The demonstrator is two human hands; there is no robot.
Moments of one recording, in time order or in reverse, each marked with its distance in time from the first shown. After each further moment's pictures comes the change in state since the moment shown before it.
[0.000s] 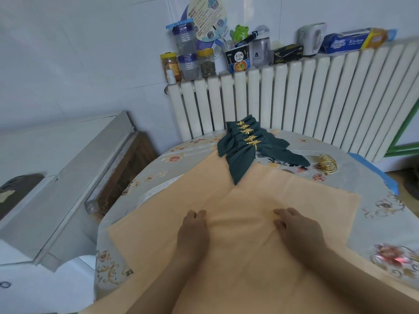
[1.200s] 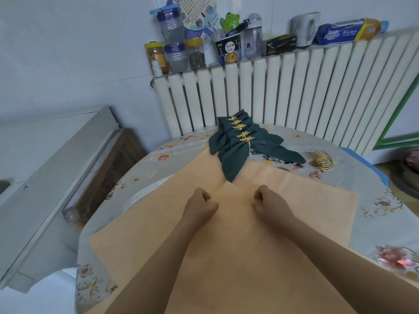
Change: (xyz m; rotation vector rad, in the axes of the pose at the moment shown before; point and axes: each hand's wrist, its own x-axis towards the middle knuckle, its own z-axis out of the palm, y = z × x) left_hand 0.067 0.033 -0.007 -0.402 -0.212 -0.125; right_hand 0.070 -0.025 0.009 0.343 -0.131 0.102
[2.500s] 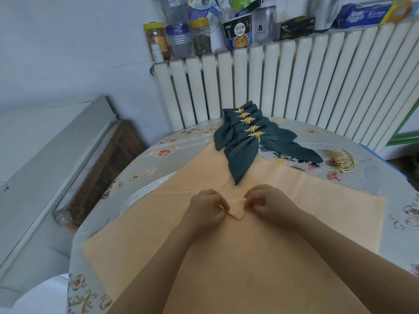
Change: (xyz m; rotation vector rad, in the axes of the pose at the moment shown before) left_hand 0.026 -0.024 -0.002 0.210 -0.039 0.473; right_hand 0.032 -0.009 0.002 0.114 -0.157 -0.327
